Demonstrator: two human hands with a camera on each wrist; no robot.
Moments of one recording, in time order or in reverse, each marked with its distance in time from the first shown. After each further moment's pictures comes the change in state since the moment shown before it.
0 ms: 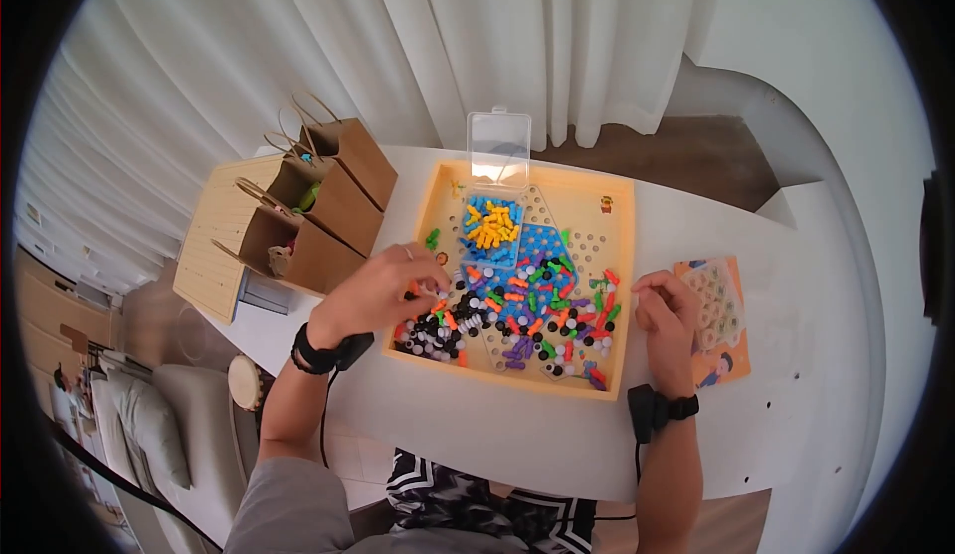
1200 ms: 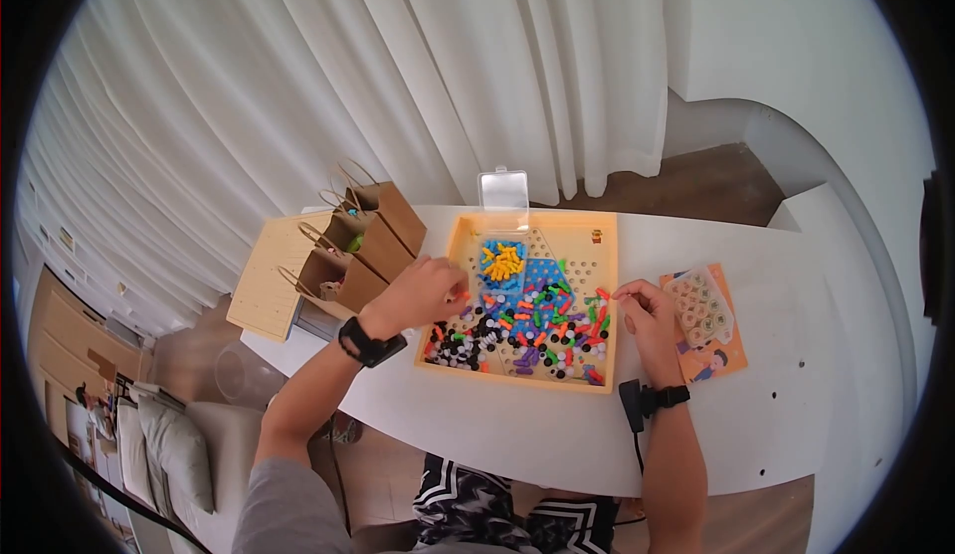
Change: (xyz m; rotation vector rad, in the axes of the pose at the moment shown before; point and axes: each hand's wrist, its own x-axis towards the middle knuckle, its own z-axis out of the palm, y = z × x) left_hand 0.026 0.013 -0.008 0.538 -0.085 0.001; right_hand 0.001 0.006 -0.002 -0.025 -0.018 -0.048
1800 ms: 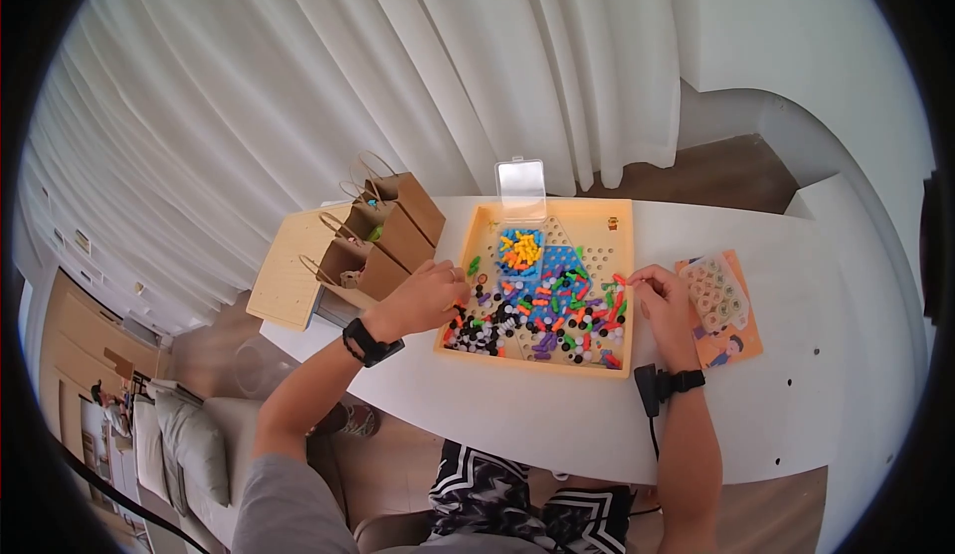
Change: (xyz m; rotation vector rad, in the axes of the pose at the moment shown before) left_hand -0.038 -0.003 0.001 0.070 -0.142 0.055; right_hand 0.001 0.006 0.001 -0.058 0.002 -0.043
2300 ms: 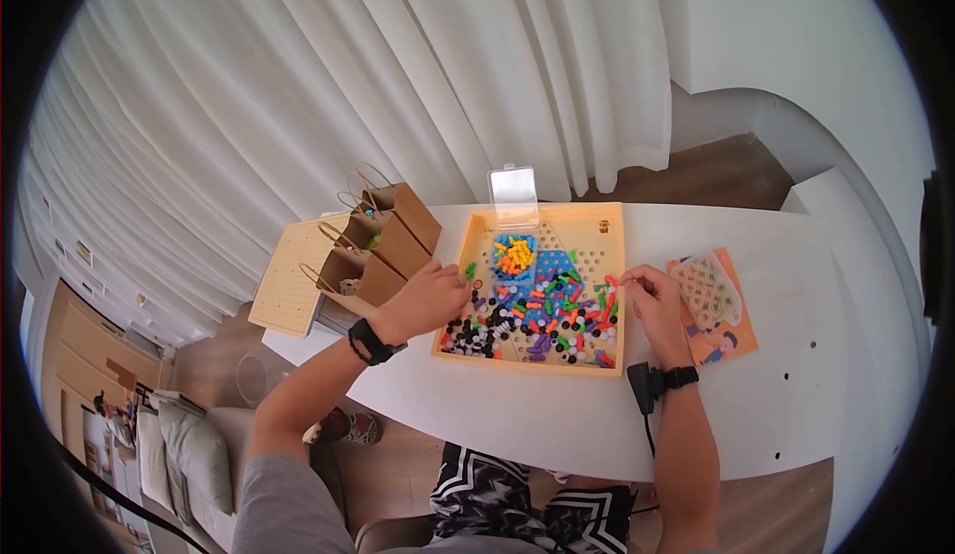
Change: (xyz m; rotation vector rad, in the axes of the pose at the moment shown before) left_hand 0.014 0.005 0.003 0.401 0.037 0.167; right_hand 0.001 0.000 -0.001 0.022 0.000 -0.002
